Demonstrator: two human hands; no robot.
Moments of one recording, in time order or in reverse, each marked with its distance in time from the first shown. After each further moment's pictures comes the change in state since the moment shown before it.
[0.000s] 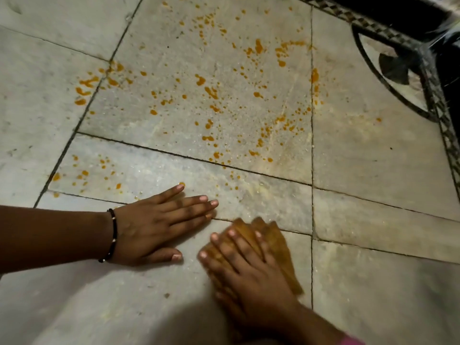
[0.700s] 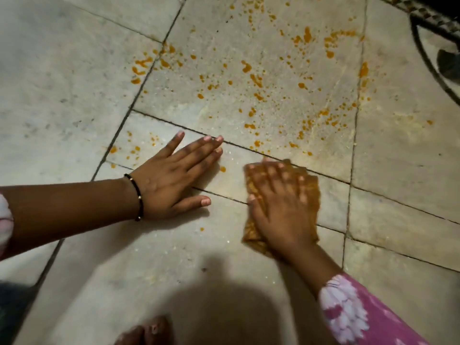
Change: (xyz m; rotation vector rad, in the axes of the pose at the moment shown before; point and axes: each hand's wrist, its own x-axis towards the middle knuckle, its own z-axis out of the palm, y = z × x) left_hand -0.025 -0.017 -0.018 -0.031 0.062 -0.447; right_hand 0.075 0.026 -0.016 0.021 0.059 0.427
